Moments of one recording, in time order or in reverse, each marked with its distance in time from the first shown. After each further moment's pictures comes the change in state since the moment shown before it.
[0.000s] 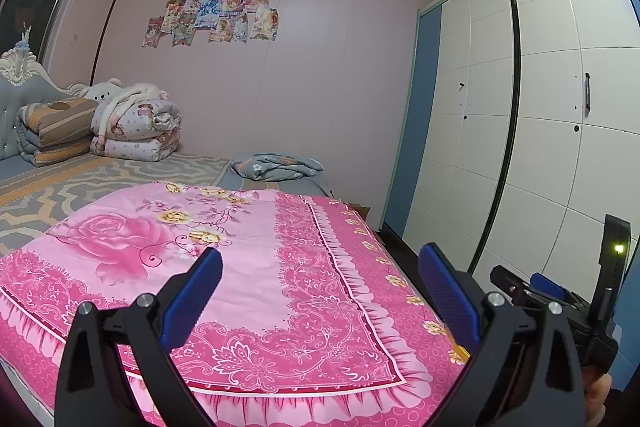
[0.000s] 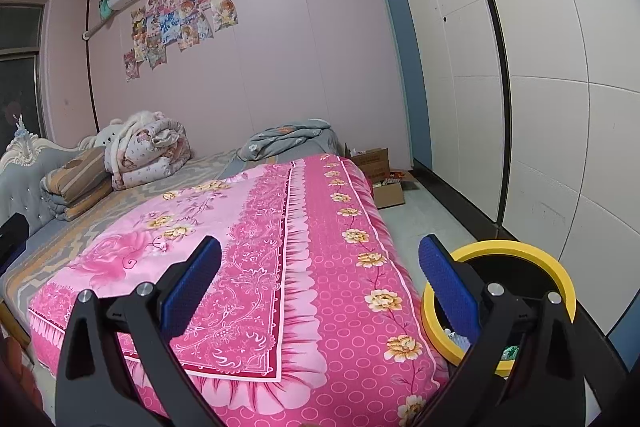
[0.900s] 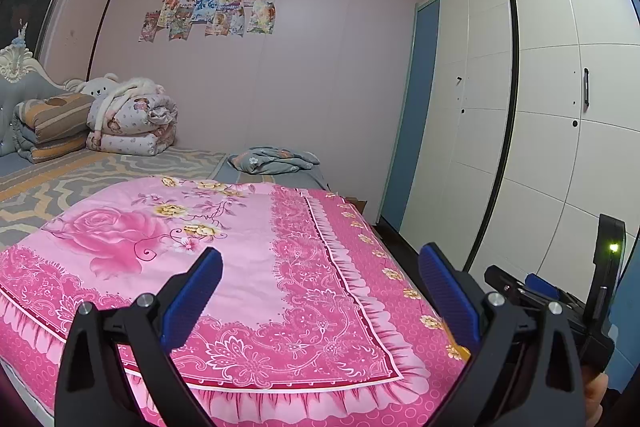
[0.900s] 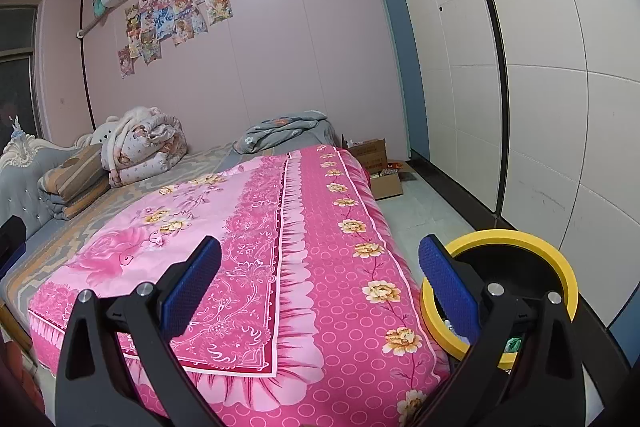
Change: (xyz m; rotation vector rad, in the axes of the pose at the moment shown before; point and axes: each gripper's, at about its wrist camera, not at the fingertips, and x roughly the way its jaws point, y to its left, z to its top) left arm 0.002 0.000 -0.006 0.001 0.022 -0.012; right arm 0.010 0.002 -0.010 0.014 0.028 -0.012
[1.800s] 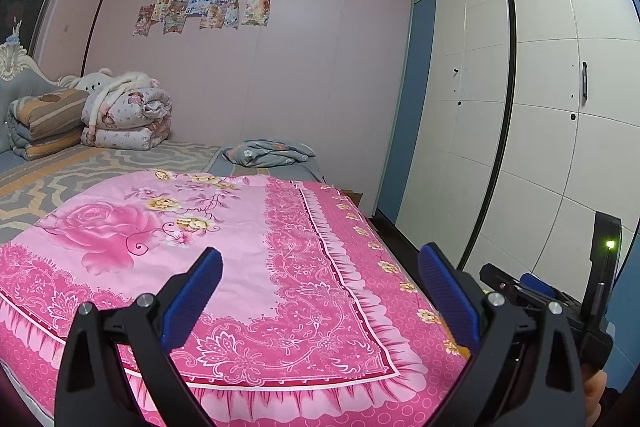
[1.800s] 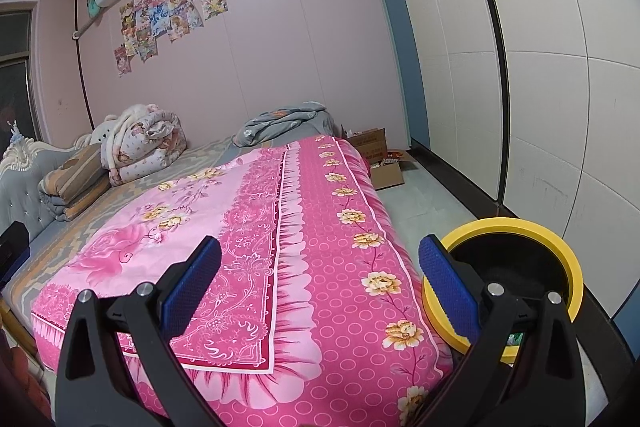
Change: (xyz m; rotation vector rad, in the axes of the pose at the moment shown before) left arm 0.008 -0.001 -0.003 0.009 0.025 -0.014; right arm 0.010 0.002 -0.011 0.023 0.027 -0.004
